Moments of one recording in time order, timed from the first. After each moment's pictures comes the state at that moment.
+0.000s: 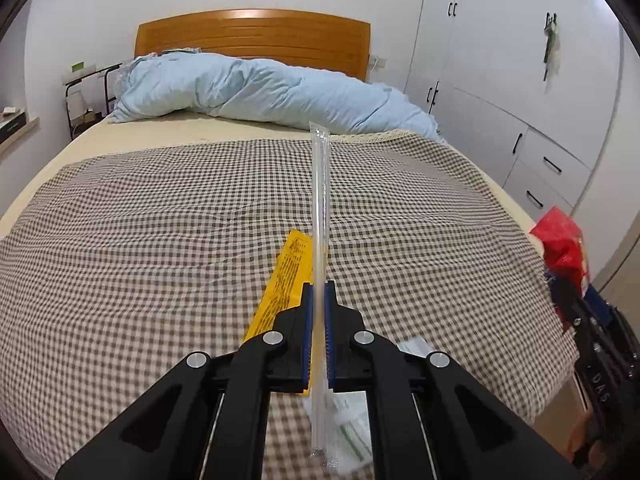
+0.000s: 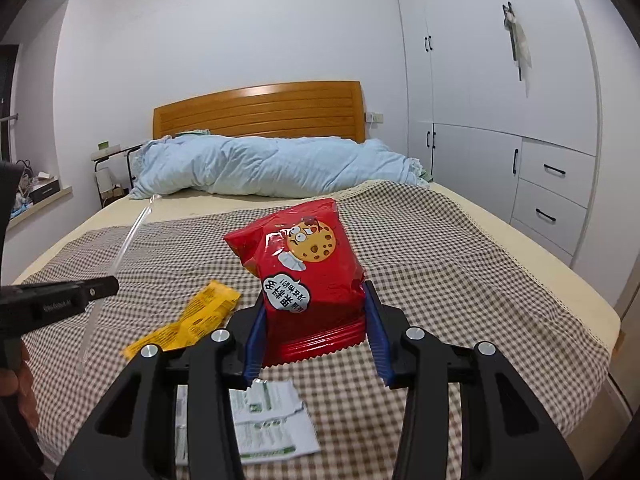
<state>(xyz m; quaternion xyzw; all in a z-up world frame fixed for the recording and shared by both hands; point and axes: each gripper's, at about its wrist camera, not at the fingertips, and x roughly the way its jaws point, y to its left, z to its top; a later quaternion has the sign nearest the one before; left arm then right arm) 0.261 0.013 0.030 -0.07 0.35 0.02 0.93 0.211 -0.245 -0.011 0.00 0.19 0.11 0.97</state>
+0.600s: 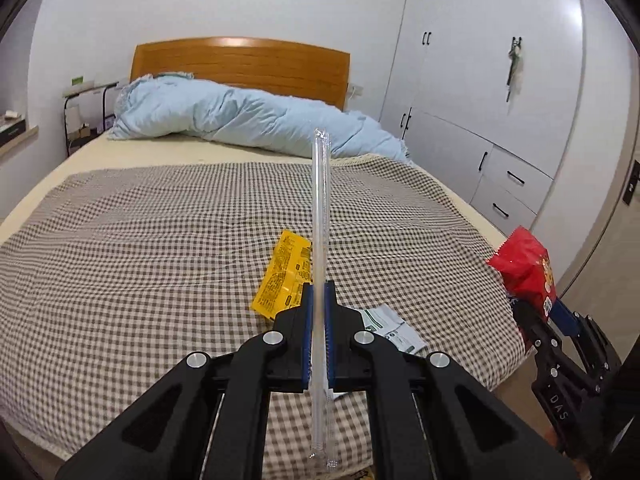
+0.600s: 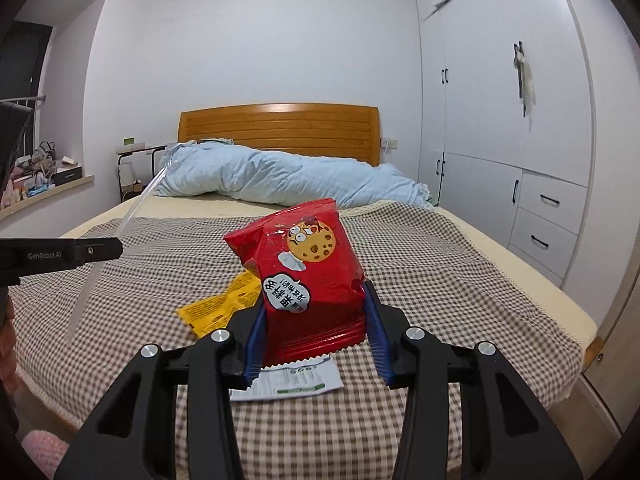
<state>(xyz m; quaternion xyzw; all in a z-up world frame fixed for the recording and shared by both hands) 0.145 0.018 0.061 -0.07 0.30 -0.02 0.95 0.105 -0.239 0.002 -0.03 0.15 0.13 0.98</state>
